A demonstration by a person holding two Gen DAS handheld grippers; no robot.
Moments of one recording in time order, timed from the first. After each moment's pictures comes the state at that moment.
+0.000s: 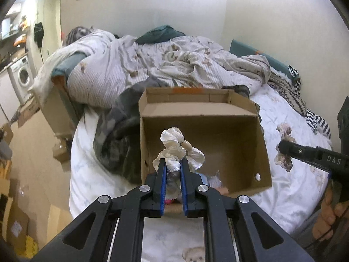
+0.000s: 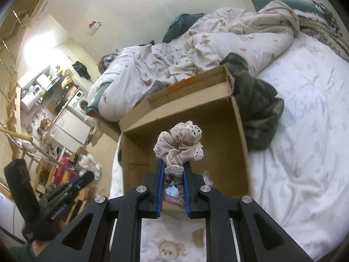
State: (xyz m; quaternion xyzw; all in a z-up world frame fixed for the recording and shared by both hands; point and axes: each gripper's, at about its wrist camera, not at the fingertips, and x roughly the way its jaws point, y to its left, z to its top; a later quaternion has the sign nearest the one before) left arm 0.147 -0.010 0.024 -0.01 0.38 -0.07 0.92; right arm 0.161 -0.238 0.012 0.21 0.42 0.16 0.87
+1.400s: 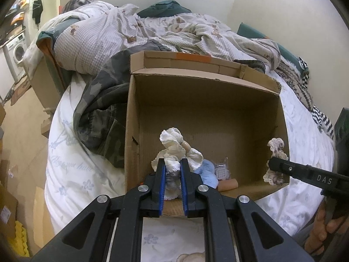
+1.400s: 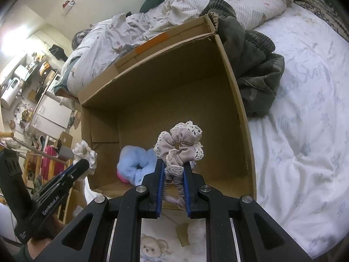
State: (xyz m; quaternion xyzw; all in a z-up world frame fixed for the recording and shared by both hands) left arm 0.187 -0.009 -0.050 -0.05 0.45 -0.07 0.89; right arm 0.195 -0.221 -0.065 0.20 0.52 0.12 0.82
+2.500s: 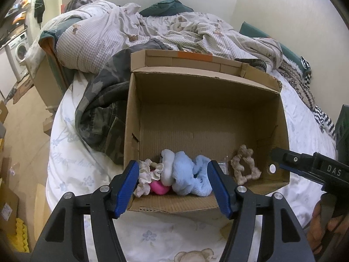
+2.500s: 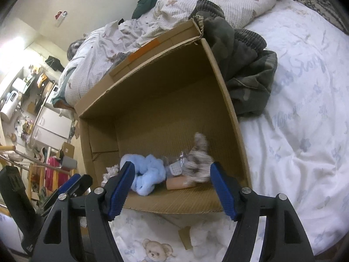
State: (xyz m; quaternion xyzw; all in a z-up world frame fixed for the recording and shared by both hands) left arm 0.184 -0.013 -0.048 -0.05 0.46 -0.06 0.89; right arm 0.195 -0.231 -0.068 0.24 0.52 0.10 0.82
